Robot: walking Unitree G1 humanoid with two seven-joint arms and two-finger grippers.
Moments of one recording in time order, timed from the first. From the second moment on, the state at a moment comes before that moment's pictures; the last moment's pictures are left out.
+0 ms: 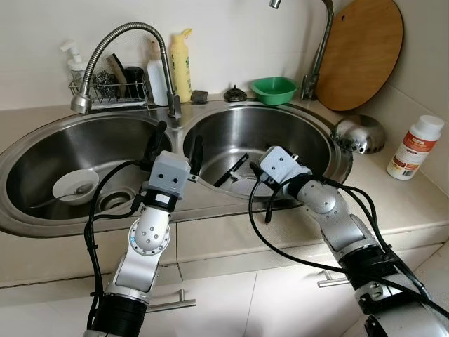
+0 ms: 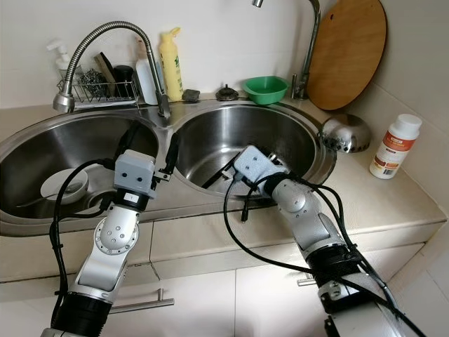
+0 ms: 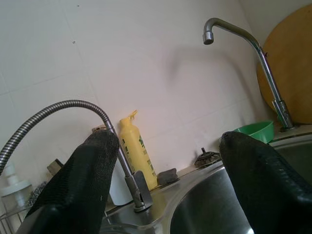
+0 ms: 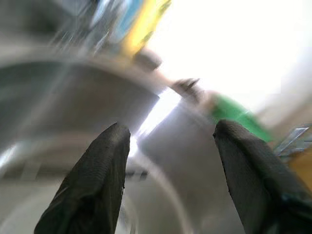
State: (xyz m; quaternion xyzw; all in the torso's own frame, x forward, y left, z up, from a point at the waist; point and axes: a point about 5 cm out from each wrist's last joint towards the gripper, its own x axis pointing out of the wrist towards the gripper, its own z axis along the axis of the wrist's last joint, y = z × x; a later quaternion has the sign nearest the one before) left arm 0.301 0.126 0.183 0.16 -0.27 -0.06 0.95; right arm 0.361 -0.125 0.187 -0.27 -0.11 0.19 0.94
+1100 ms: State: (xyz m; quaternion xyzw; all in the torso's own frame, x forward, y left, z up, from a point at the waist) left arm 0.299 0.118 0.206 0.15 -0.32 -0.07 0.93; right arm 0.328 -0.134 0.227 -0.04 -0.24 0.14 0.96
